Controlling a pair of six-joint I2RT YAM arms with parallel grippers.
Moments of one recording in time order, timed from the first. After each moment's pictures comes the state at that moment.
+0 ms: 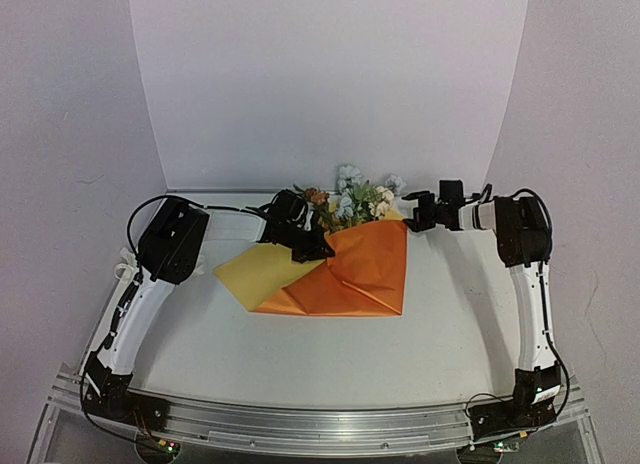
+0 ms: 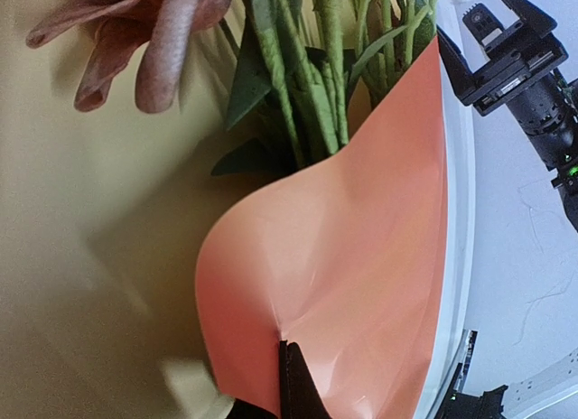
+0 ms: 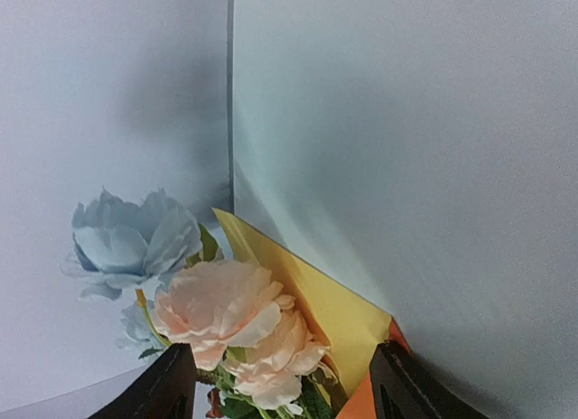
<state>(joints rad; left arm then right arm) -0.63 2.54 1.94 -0.17 0.56 -0.76 0.12 2.51 1.78 0.22 -0.44 1.49</state>
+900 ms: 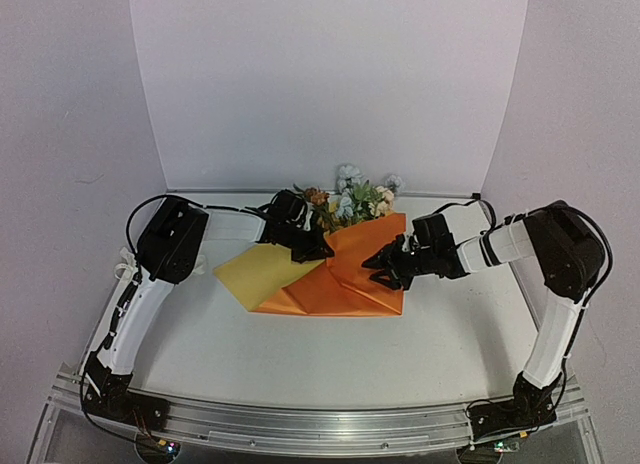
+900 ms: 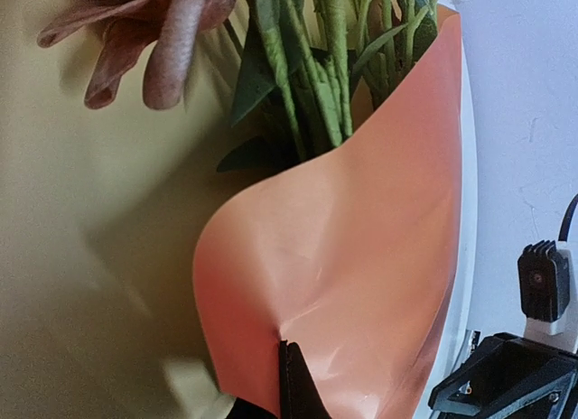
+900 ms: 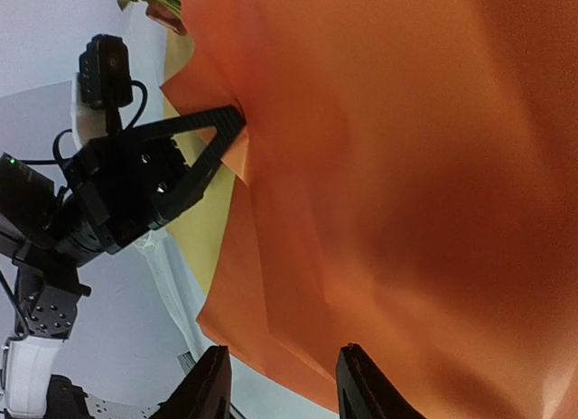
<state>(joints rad) -0.63 2.53 1.93 -0.16 0.55 -0.76 0.48 1.88 0.97 0.21 -0.51 1.14</state>
